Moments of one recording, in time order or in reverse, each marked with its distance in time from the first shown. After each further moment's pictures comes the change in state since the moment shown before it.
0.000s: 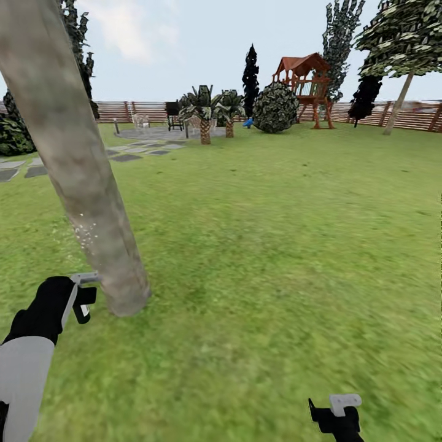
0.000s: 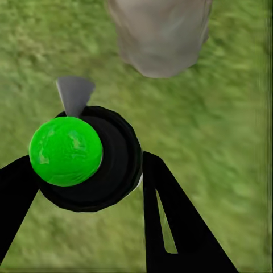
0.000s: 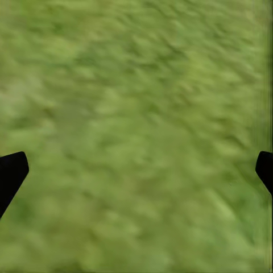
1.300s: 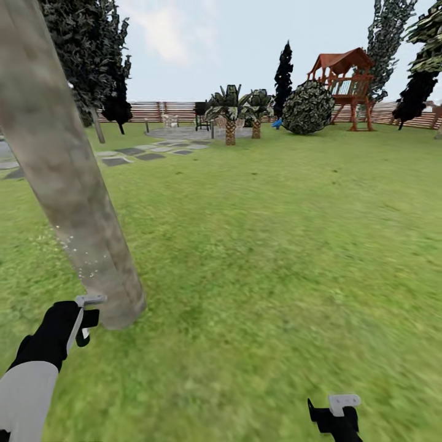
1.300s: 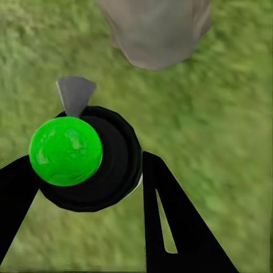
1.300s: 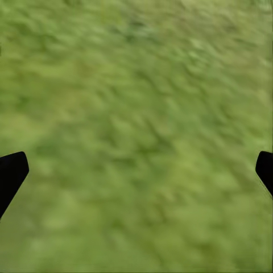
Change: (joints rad) left arm 0.115 -0.044 0.035 0.019 -0.010 -0.083 0.056; right arm -0.001 0.005 0.000 0.002 0.001 0.000 -0.001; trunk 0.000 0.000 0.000
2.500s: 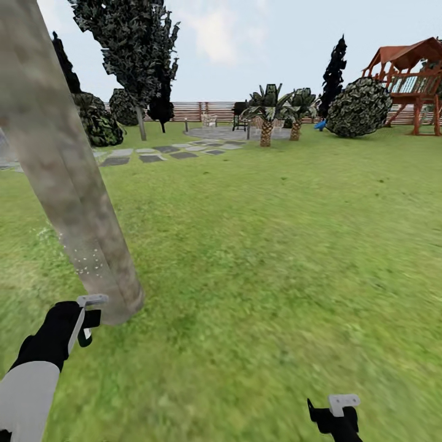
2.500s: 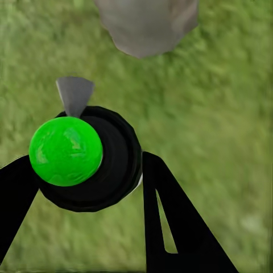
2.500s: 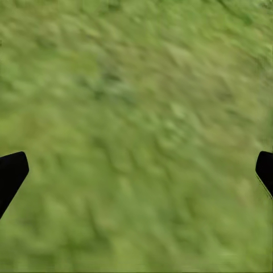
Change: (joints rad) left arm 0.000 -0.006 -0.001 0.003 0.009 0.000 0.000; right arm 0.001 0.000 0.001 0.000 0.000 0.000 0.001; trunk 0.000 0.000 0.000
